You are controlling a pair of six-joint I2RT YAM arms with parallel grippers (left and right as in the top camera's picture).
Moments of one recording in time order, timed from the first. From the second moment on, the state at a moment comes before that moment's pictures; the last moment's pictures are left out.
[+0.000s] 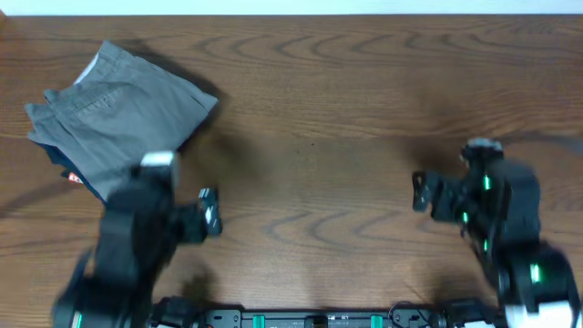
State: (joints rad) left arm -0.26 0.64 0.98 -1.04 -0.06 -0.31; right arm 0.13 0.73 0.80 -0.82 -0.03 0.30
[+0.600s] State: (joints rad) left arm -0.27 0.25 0.87 -1.02 -0.12 -0.31; right arm 0.16 0.42 0.66 -1.04 0.09 0.36
